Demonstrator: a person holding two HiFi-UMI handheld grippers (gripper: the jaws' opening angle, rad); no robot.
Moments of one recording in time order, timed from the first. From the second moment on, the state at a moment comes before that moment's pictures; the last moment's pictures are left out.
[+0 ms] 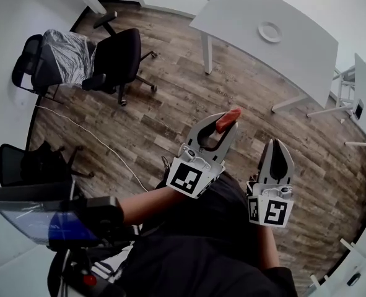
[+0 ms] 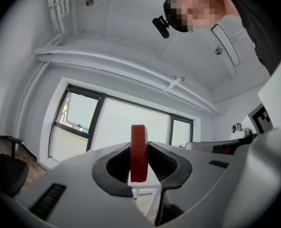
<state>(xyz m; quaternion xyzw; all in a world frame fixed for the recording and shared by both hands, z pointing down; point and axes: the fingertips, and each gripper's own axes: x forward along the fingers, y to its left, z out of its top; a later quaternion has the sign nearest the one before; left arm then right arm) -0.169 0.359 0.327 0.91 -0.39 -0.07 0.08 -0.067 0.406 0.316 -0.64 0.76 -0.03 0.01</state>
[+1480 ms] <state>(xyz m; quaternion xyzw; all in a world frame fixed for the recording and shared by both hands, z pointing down) -0.112 0.159 0.370 0.92 -0.39 -0.04 0.09 0.014 0.232 0.342 -0.67 0.74 -0.04 -0.02</state>
